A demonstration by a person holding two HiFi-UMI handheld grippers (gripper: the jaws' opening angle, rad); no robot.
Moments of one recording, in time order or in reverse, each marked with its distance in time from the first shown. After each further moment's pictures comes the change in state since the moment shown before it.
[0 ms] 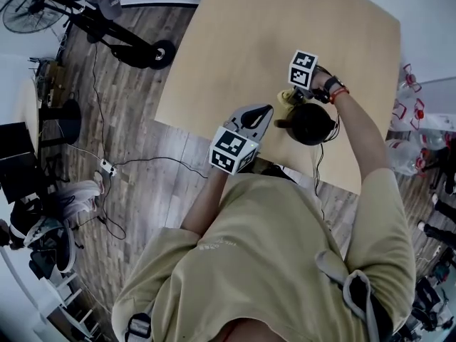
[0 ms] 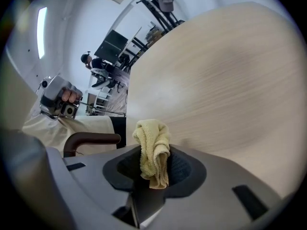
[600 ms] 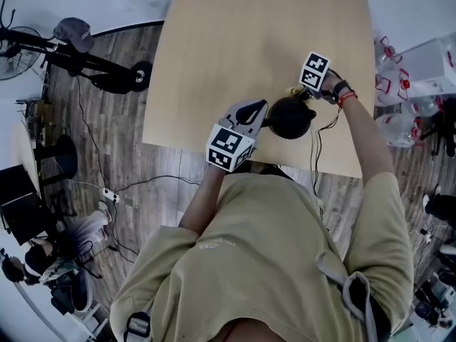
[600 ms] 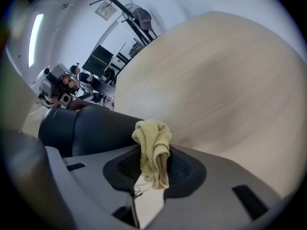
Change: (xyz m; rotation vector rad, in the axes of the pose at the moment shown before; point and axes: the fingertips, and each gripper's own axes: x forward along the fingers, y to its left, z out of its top) left arm 0.055 -0.035 0.018 0.076 0.003 -0.128; right arm -0.040 -0.045 -0.108 0.165 -0.181 -0.138
